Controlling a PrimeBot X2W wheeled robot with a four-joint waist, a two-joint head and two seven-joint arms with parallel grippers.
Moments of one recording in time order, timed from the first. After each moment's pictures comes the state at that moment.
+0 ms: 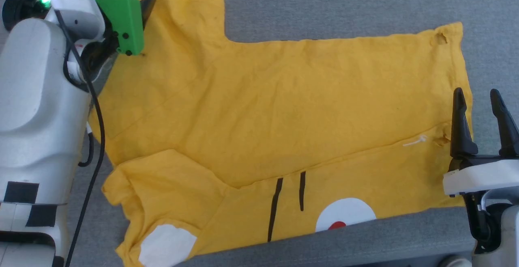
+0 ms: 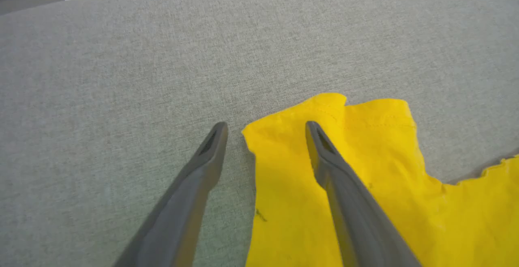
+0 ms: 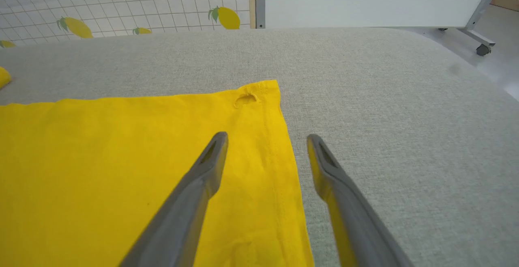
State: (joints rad) left arm -0.98 0.38 -0.31 0.39 -0.53 -0.07 0.67; right arm -0.16 -0.05 -0.20 -0.04 0.14 0.13 -0.08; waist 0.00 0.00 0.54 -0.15
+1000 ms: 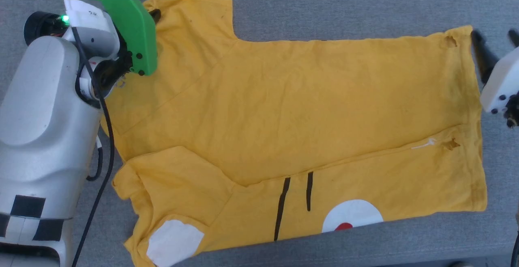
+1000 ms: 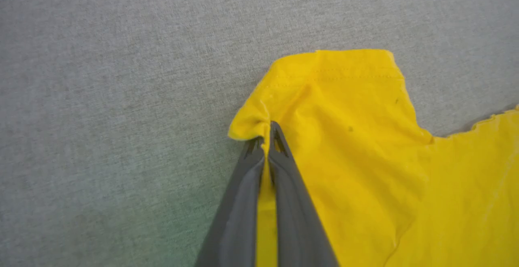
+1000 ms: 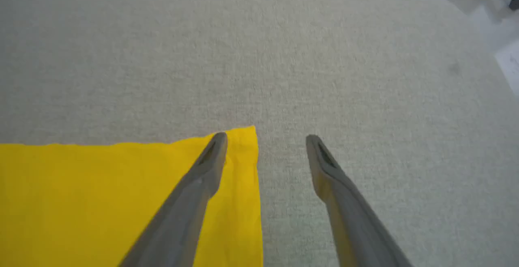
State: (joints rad) left arm -0.92 0.38 -0.35 0.33 -0.59 -0.08 0.72; right arm -0.57 -0.22 -0.20 0.06 0.17 0.13 0.66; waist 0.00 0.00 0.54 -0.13
